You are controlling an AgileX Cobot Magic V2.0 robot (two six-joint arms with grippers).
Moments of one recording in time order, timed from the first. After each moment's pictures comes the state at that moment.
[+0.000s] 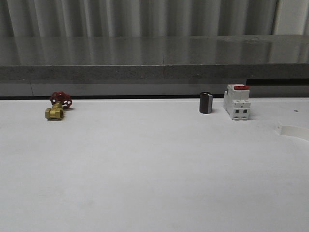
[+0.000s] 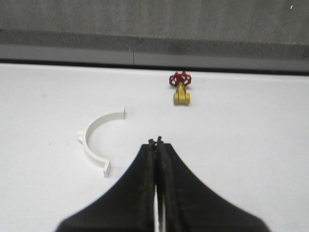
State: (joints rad) left arm -0.05 0.37 -0.54 -0.01 0.65 -0.09; right arm 0.02 -0.02 0.03 -0.02 0.11 0.13
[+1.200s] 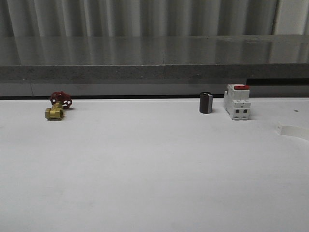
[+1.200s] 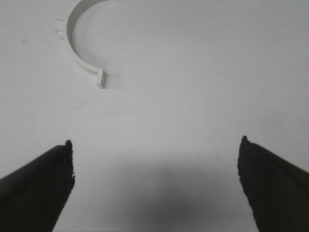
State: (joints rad) left arm -0.05 0.95 -0.80 -0.01 0.90 -0.07; right arm 0.02 -0.02 0.03 -0.02 0.11 0.13
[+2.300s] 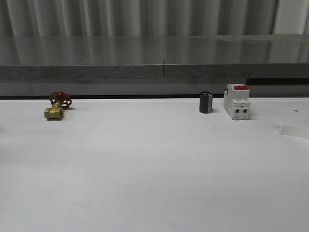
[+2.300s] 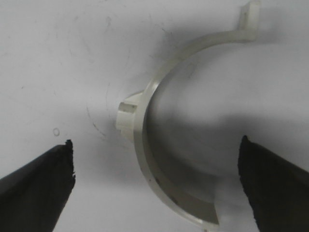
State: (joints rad) left arm 0.17 1.93 -1.35 0.06 0.84 0.10; right arm 0.02 -0.02 0.03 -0.02 0.11 0.13
